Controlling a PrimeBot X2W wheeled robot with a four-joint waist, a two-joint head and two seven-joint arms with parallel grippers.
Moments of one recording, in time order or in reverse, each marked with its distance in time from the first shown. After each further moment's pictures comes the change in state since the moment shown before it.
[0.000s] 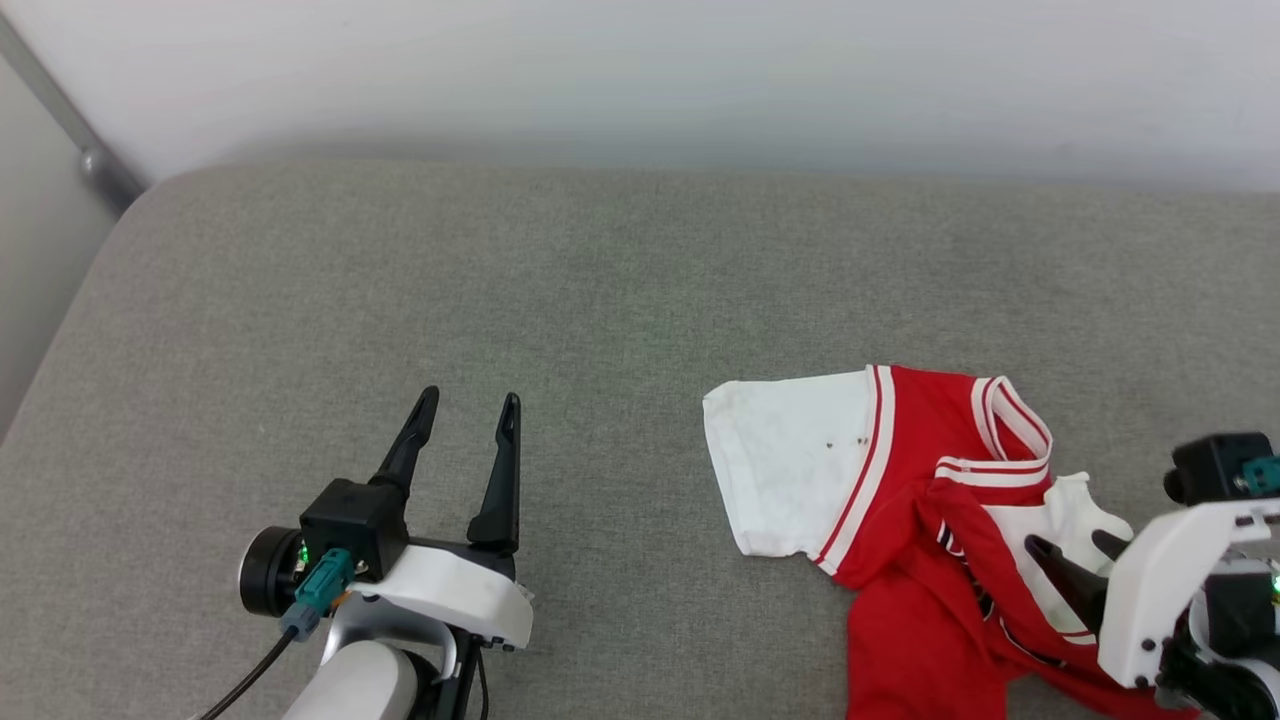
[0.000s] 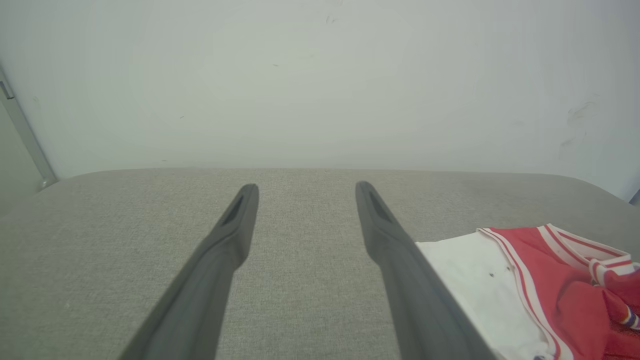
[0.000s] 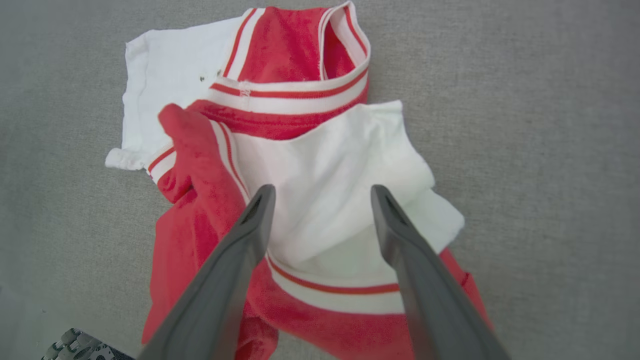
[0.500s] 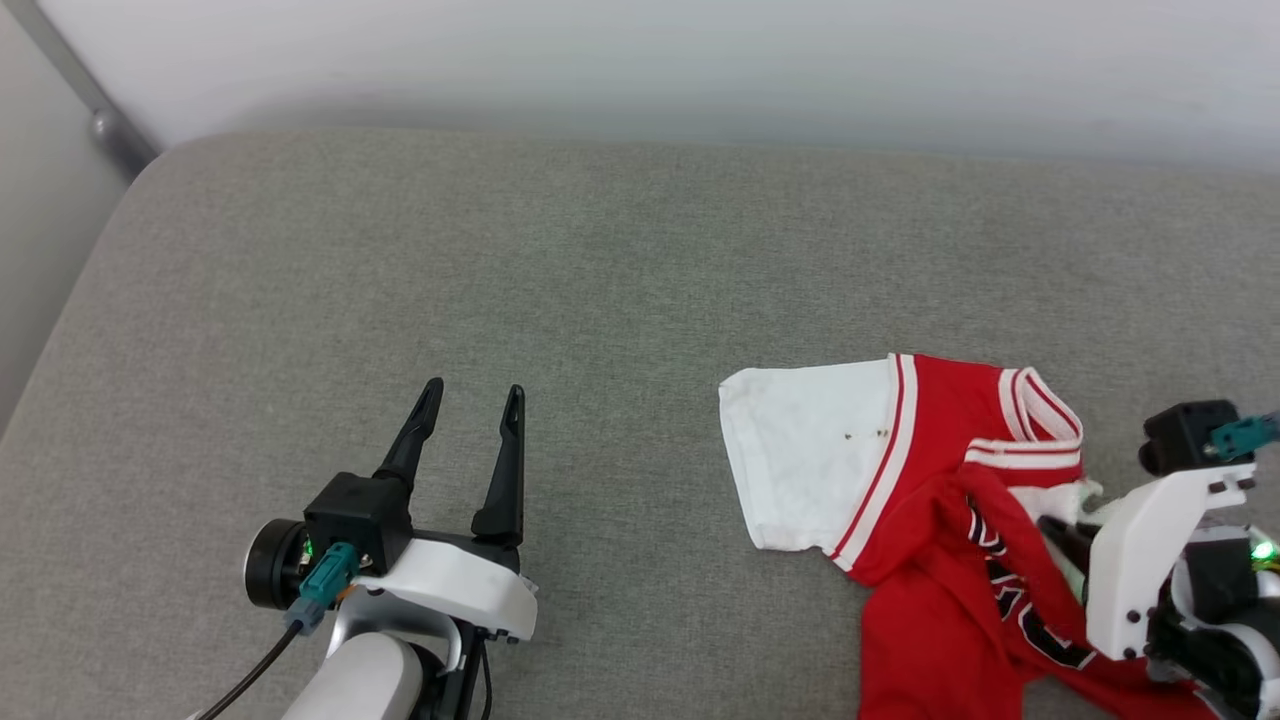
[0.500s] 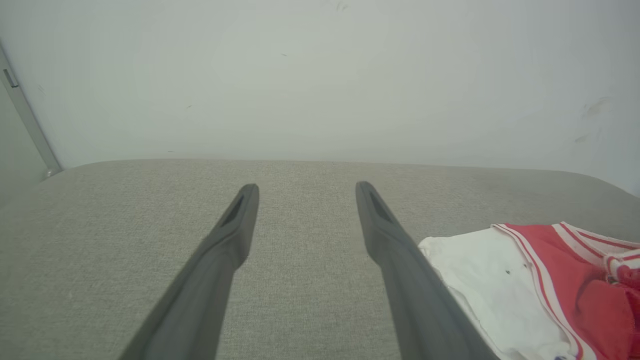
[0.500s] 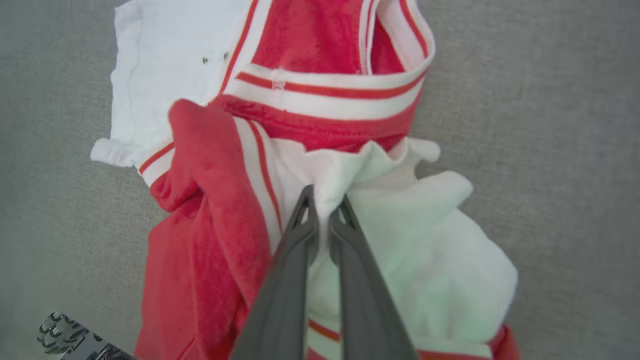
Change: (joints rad) left arm -0.023 -0.013 -0.001 0.019 0.004 -0.007 -0.017; right arm -0.091 -0.034 0.073 0.077 0.008 0.000 0.054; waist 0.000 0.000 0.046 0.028
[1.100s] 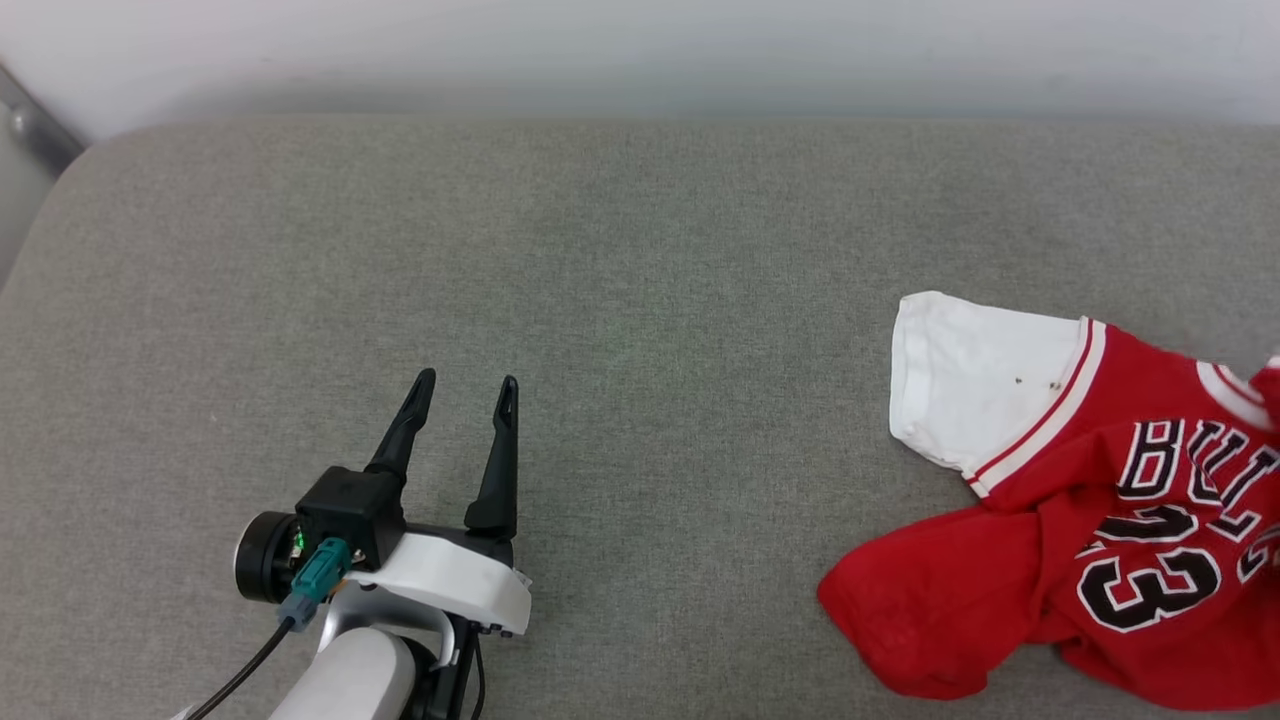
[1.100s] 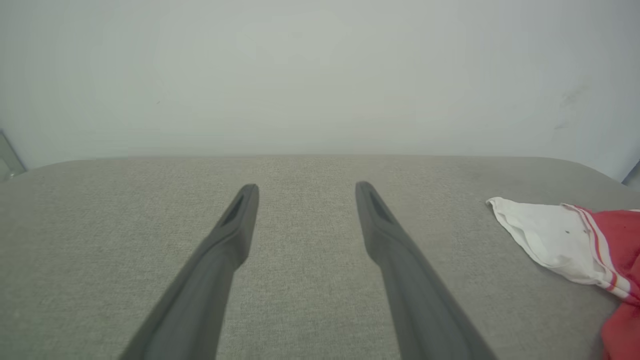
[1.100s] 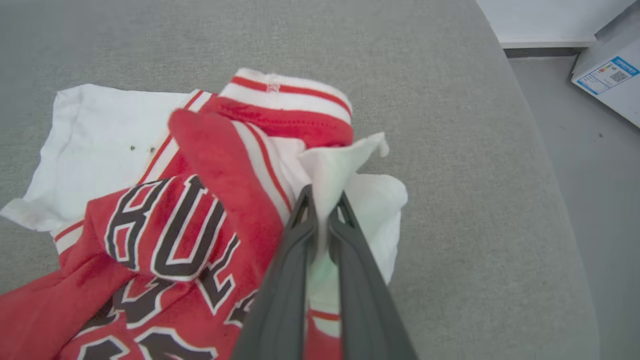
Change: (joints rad) left arm -0.005 0.017 -0.001 -0.018 -0.001 0.001 0.005; right arm -0.064 -0.129 -0.320 0.044 -0.107 0.000 -0.103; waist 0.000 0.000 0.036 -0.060
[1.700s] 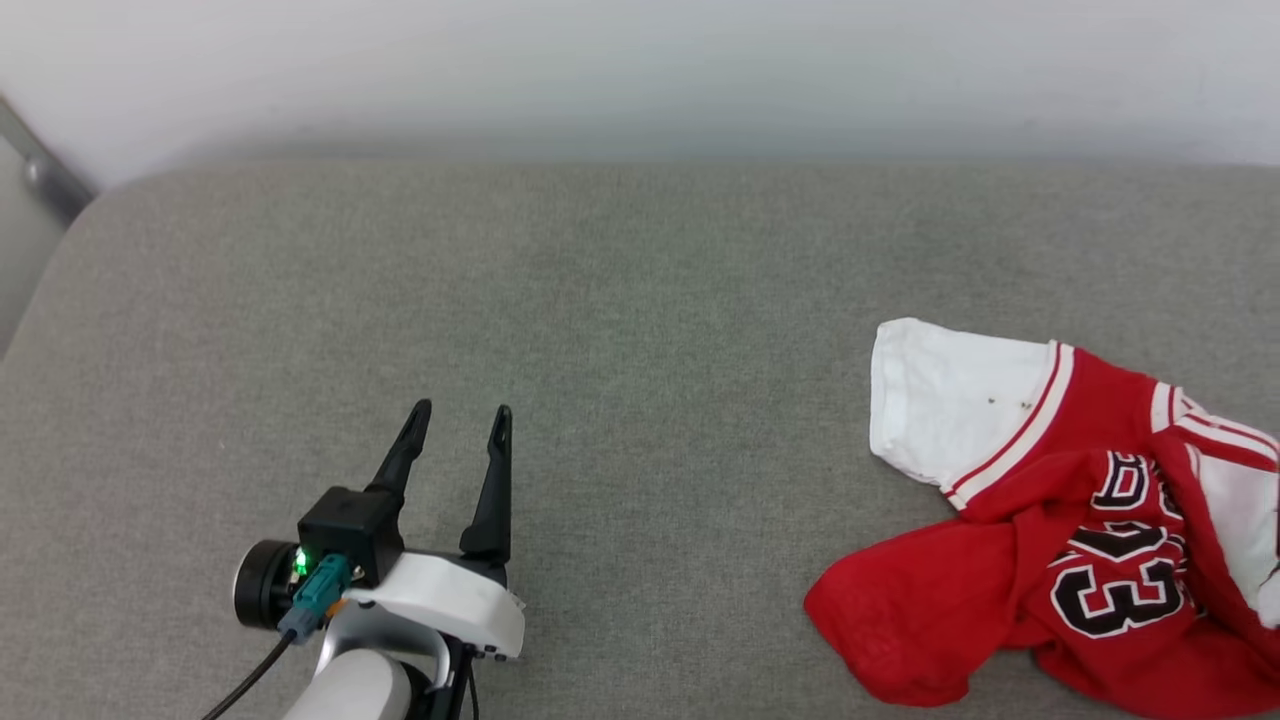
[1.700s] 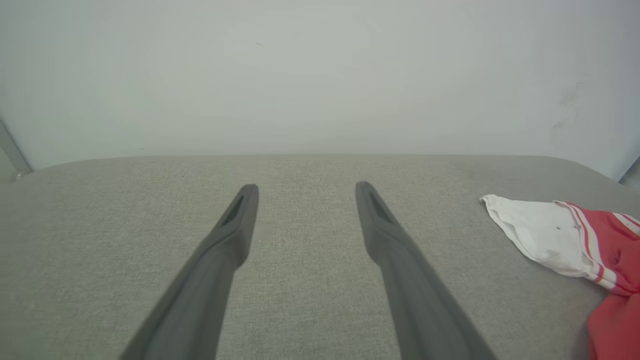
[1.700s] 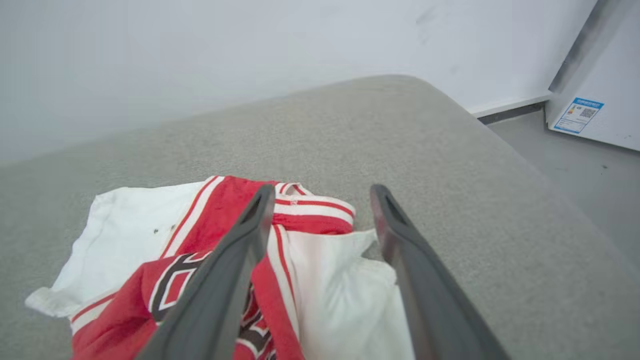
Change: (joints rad) left arm 0.022 0.008 -0.006 0.023 -0.014 0.009 0.008; right arm 0.032 0.199 -0.095 0.206 -0.087 0.000 -0.601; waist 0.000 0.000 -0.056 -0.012
